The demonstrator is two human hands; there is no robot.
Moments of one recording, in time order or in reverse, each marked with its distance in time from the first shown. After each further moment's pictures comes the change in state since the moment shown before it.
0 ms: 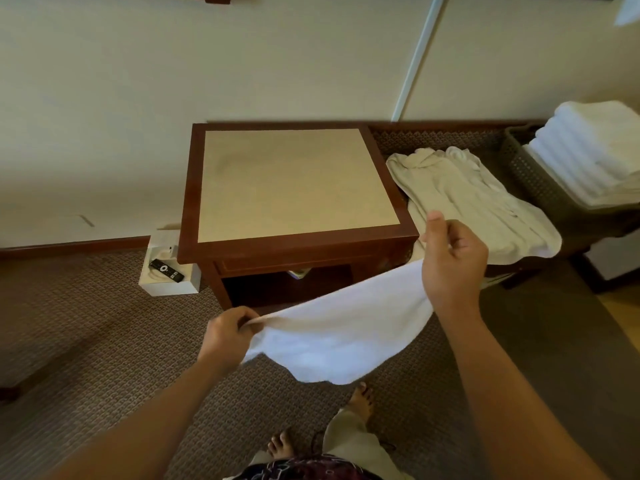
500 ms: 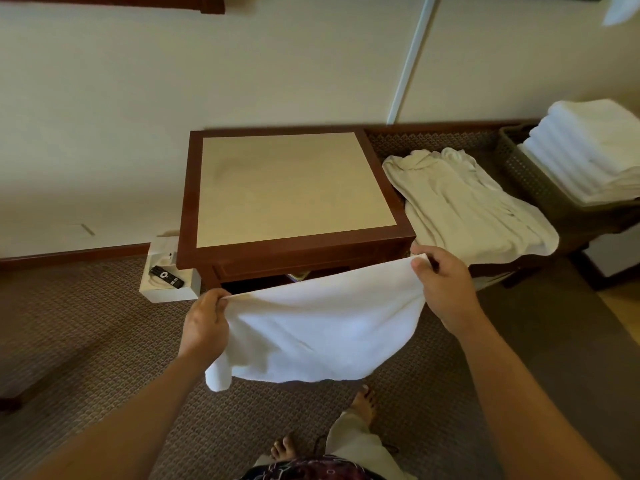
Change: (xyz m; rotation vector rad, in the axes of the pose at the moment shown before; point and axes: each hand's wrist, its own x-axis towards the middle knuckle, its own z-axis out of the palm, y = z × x) left_hand 0.024 -0.022 -0.019 0.034 0.261 0.130; right_hand 0.007 0.060 -0.020 -0.135 -0.329 0.221
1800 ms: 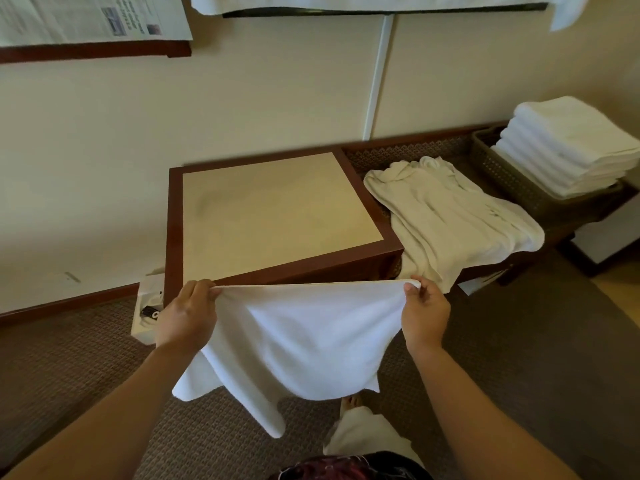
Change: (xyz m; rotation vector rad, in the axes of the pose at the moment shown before) left_hand 0.072 0.038 -0.028 0.396 0.245 0.488; right_hand 0.017 0.063 0.052 0.313 0.481 0.185
